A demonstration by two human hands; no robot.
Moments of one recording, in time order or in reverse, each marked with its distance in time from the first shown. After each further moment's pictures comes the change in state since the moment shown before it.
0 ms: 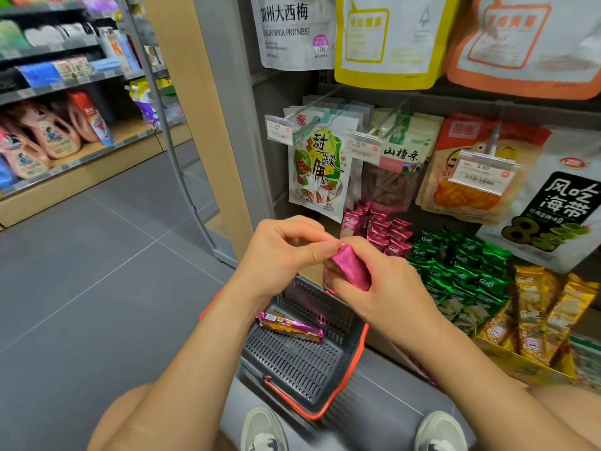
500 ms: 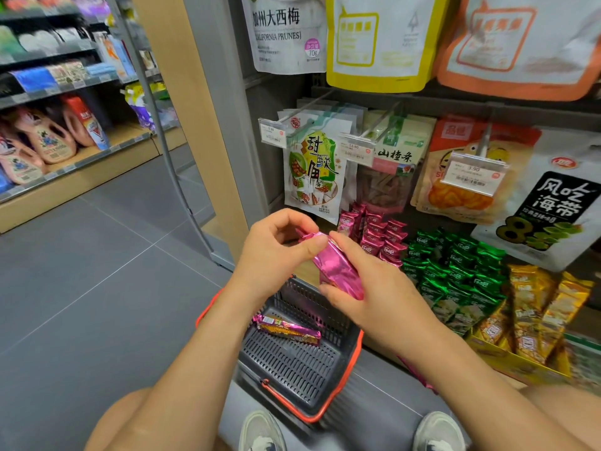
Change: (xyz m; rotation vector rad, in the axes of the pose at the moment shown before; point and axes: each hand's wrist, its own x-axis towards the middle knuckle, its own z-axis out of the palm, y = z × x) left_hand 0.005 -0.007 0.000 0.131 0.131 -0.067; right_hand -0.005 -0.001 -0.003 -0.068 -0.086 -0.014
